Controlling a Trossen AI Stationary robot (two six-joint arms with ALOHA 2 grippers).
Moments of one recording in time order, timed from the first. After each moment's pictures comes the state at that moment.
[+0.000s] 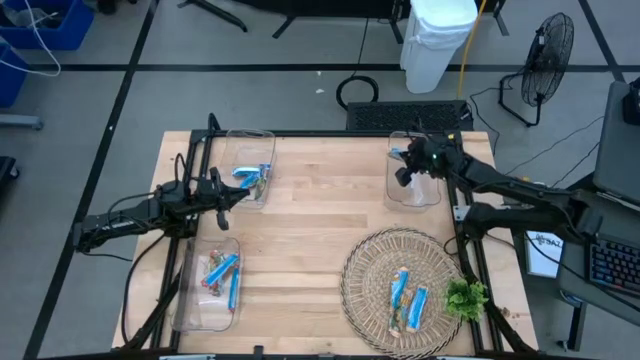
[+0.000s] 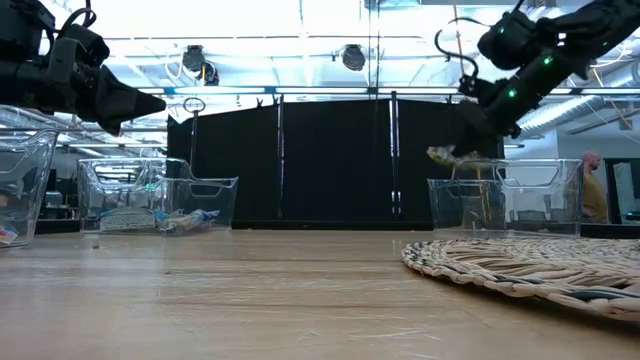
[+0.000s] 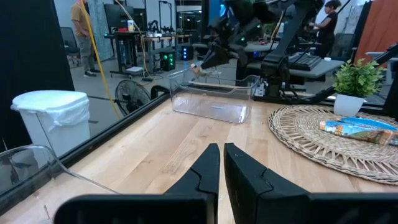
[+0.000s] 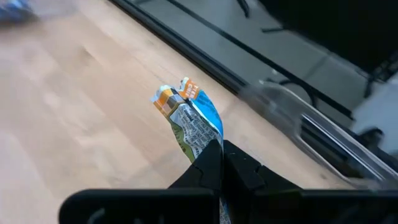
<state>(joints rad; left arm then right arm) 0.23 0.02 0.05 -0.06 -0.03 -0.03 -0.65 0.92 0.51 -0.19 0.18 0.02</state>
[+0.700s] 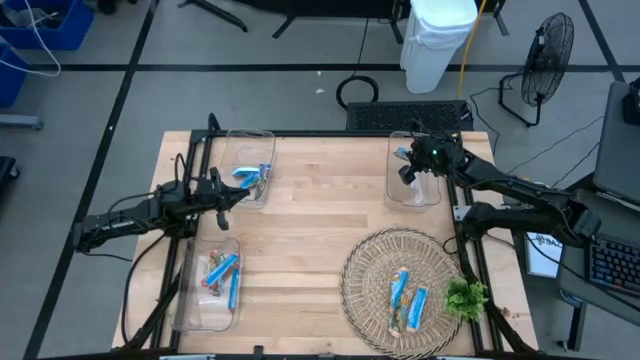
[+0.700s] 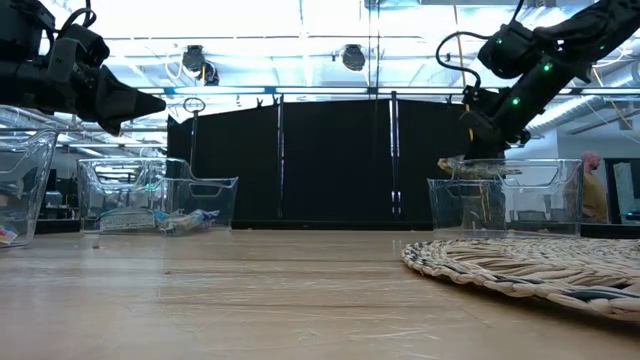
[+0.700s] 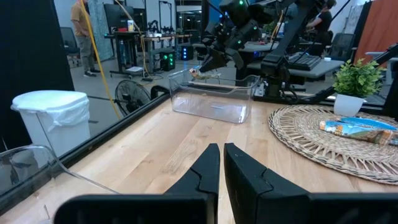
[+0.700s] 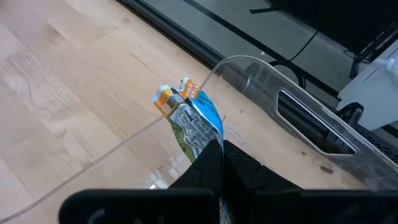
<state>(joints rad) 0.23 0.02 0.05 -0.06 -0.03 -0.03 -0.72 0.93 0.51 -0.25 0.18 0.01</state>
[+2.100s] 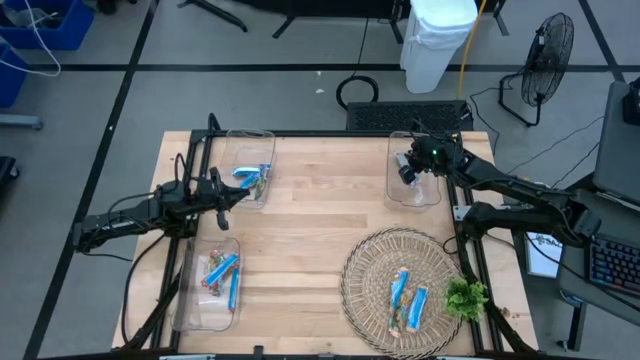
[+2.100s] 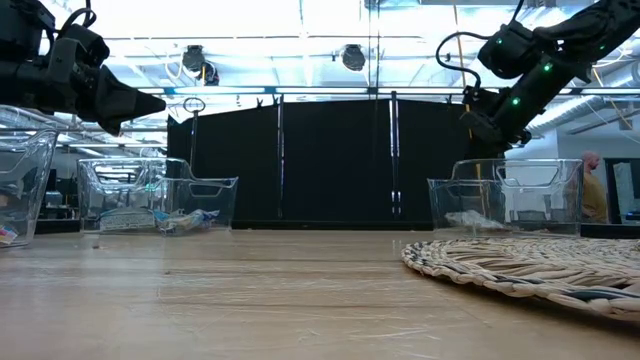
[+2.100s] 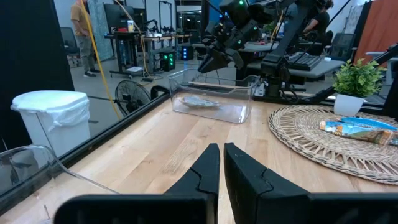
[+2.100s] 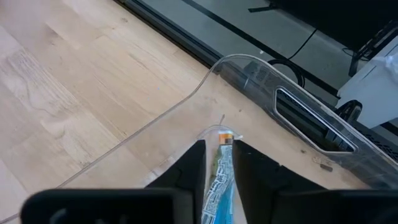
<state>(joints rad) 0.23 0.02 0.05 -0.06 -0.03 -0.03 -0.72 0.93 0.51 -0.25 0.19 0.02</state>
